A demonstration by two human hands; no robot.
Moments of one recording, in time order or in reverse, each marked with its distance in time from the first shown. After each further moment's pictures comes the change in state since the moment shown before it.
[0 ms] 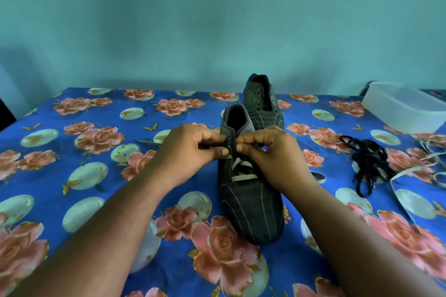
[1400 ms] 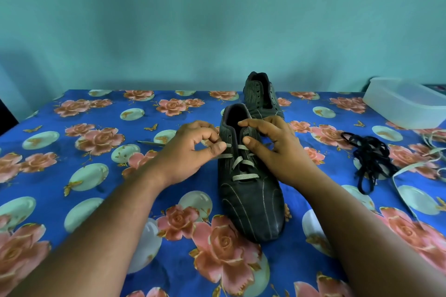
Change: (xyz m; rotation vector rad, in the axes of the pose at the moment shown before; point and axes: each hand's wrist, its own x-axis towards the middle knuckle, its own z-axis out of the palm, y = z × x) left_hand 0.007 -0.019 0.000 0.018 -0.113 0.047; right_hand 0.004 0.022 -0.007 -0.036 -0.058 0.041
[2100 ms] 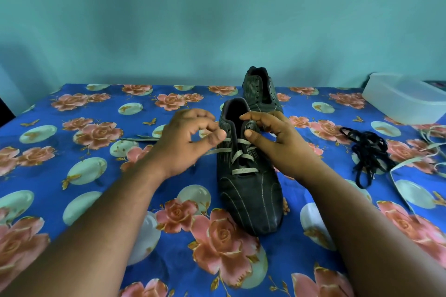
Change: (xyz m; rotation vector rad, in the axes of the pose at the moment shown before) left_hand 0.004 -0.006 -0.003 0.134 0.123 0.127; right_hand 0.000 -0.001 -0.007 0.158 -0.067 0.061
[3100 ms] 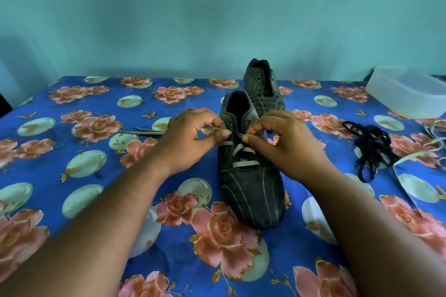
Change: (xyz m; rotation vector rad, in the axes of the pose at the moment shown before) left_hand -0.002 0.009 0.007 0.018 -0.001 0.066; right_hand -0.011 -0.011 -0.003 -0.294 0.060 -0.252
